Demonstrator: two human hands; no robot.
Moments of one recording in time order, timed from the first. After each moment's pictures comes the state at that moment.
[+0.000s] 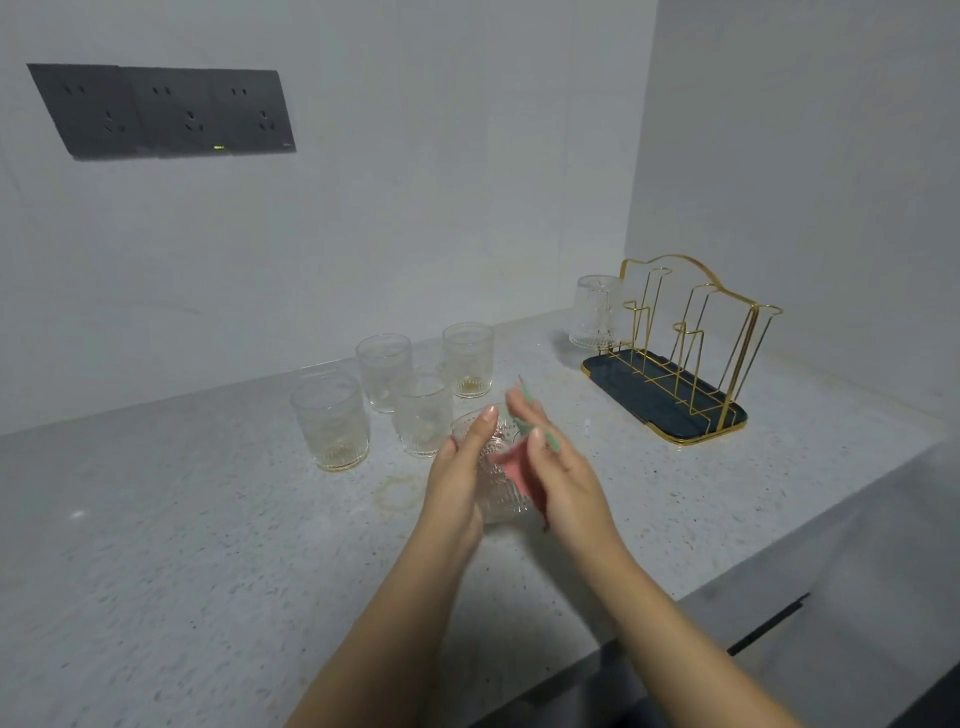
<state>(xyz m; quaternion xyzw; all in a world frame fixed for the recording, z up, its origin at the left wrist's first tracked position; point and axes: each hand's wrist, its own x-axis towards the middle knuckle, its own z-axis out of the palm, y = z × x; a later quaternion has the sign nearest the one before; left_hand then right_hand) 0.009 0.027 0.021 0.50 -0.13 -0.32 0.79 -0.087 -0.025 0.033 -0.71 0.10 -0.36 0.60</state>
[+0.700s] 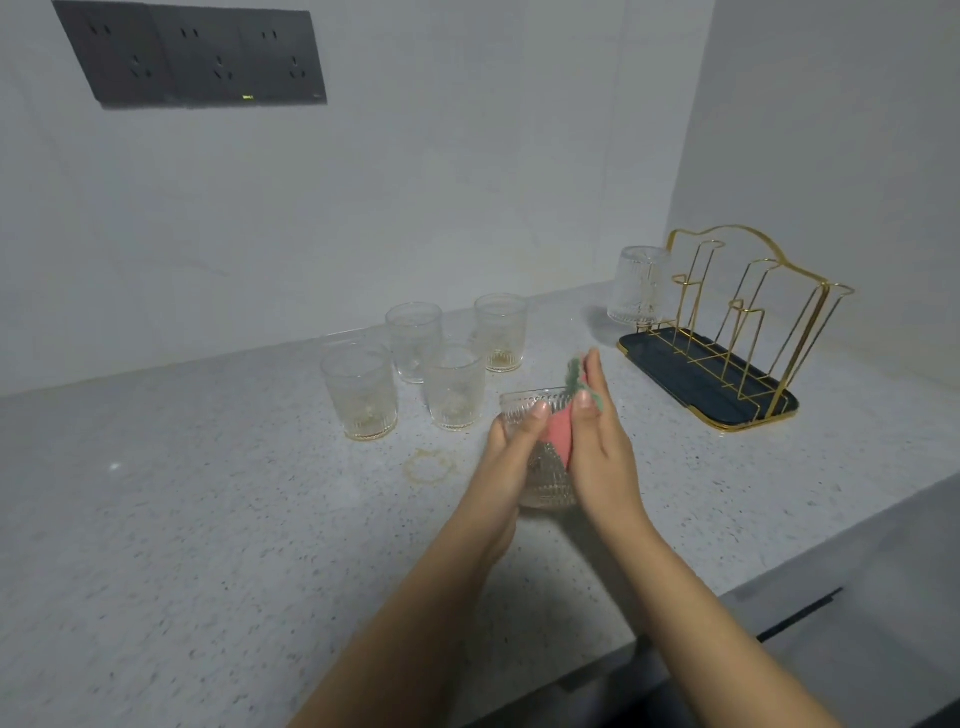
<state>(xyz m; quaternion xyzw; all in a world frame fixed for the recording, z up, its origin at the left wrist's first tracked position) 0.005 0.033 0.005 0.51 -0.24 -0.36 0.74 -0.062 -0.035 0.026 -0.74 0.20 -0.39 0.52</state>
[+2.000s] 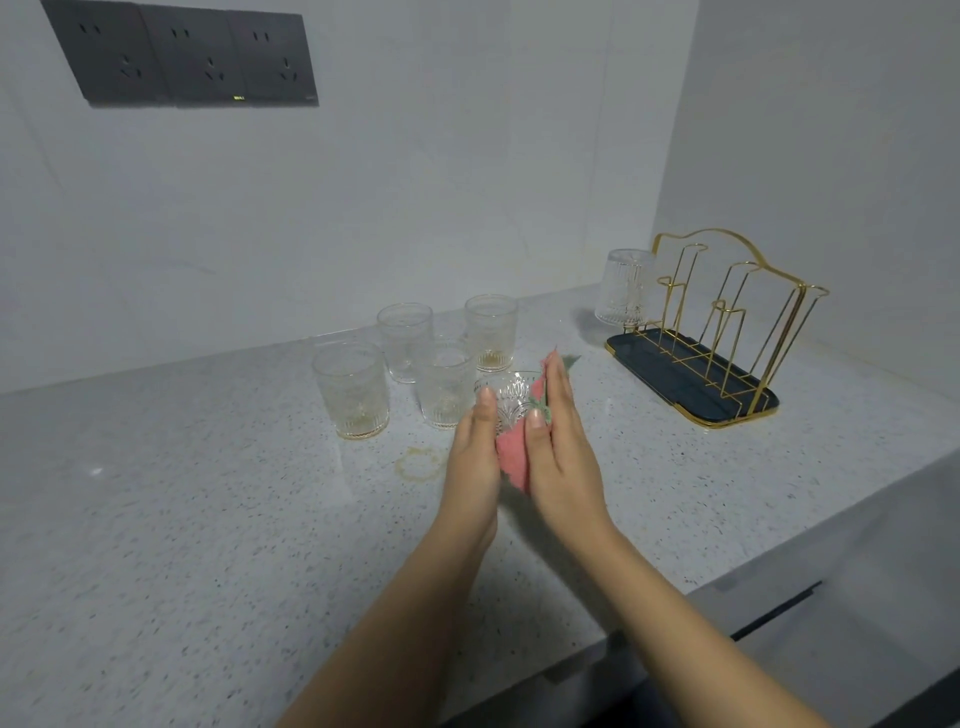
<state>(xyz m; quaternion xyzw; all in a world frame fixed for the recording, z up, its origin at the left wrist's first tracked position) 0.015 0.035 0.003 0.54 -0.21 -0.27 0.77 -0.058 -0.014 0.017 -0.80 0.16 -0.39 0.43</state>
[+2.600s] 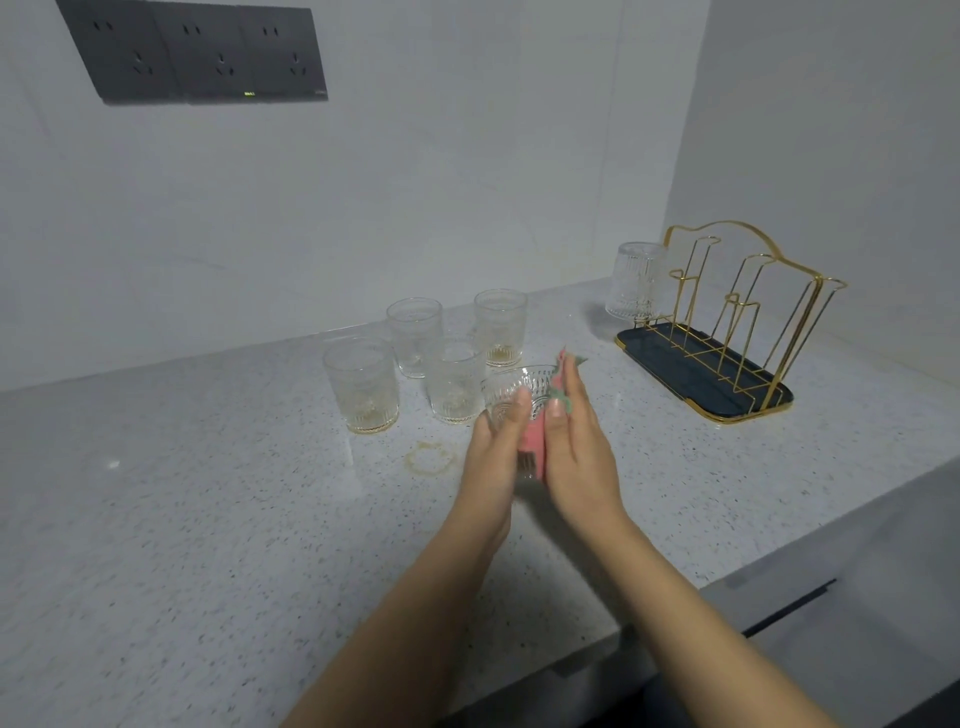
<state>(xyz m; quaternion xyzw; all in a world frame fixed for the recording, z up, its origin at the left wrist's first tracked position) 0.010 0.037 0.003 0.54 -0.23 -0.29 0.76 -0.058 -0.023 0.014 -0.79 0.20 -0.38 0.43</state>
